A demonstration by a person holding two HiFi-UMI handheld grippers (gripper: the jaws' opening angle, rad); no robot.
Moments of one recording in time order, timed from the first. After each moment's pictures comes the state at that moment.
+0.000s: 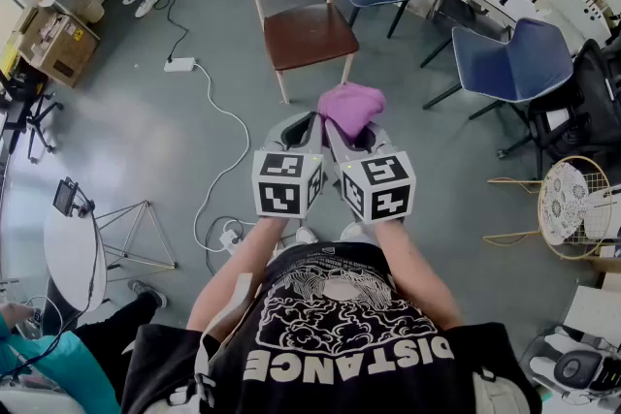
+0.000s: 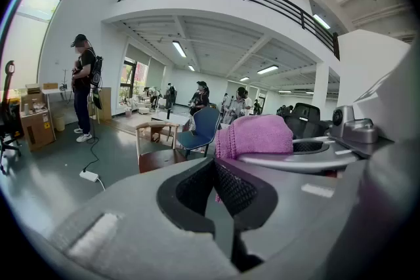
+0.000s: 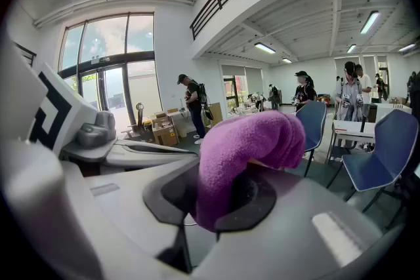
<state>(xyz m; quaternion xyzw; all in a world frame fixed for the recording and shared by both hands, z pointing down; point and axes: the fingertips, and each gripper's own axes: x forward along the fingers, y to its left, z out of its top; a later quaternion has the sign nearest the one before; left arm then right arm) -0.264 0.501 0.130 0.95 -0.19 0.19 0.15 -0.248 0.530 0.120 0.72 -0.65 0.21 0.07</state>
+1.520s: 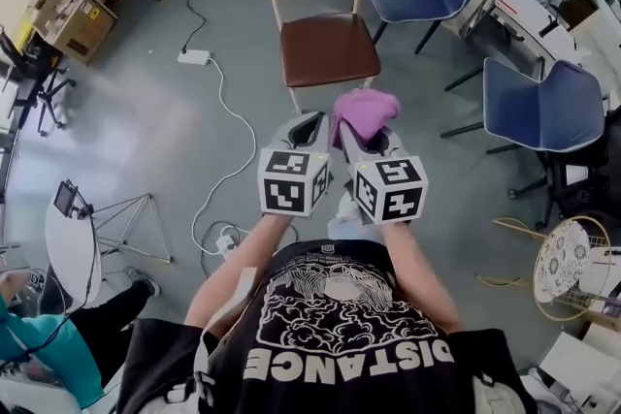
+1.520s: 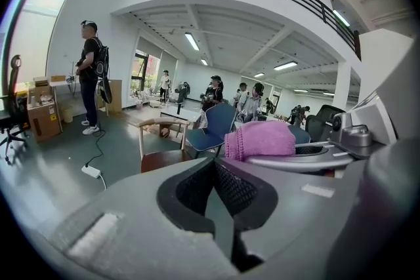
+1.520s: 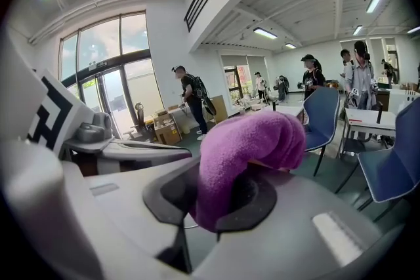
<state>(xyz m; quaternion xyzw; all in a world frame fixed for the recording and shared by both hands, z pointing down) -0.161 0.397 0.168 0.93 -0.24 0.21 0.18 -0.131 0.432 0.164 0.69 -0.67 0.25 0.07</state>
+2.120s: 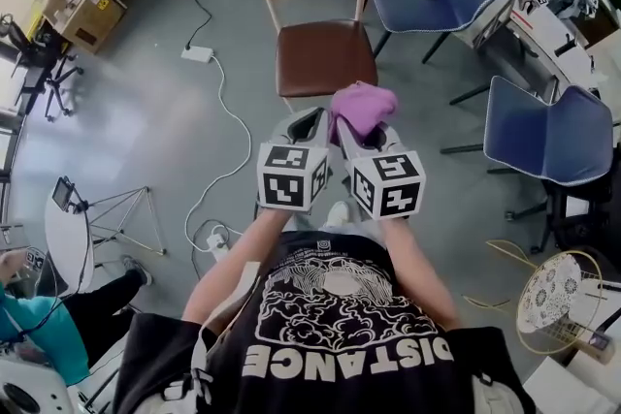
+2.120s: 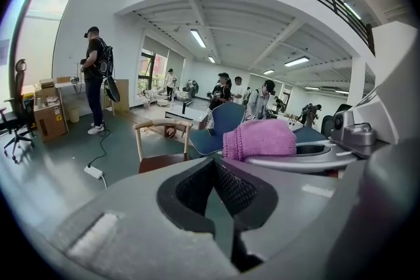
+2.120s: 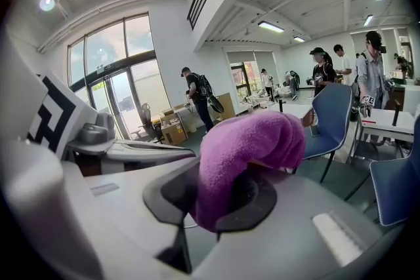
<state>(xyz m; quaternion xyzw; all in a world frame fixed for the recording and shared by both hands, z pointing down) -0.079 0.358 0.180 0.92 -0.28 0.22 0.18 -0.050 0.390 0.175 0.66 -0.71 0.26 0.07</state>
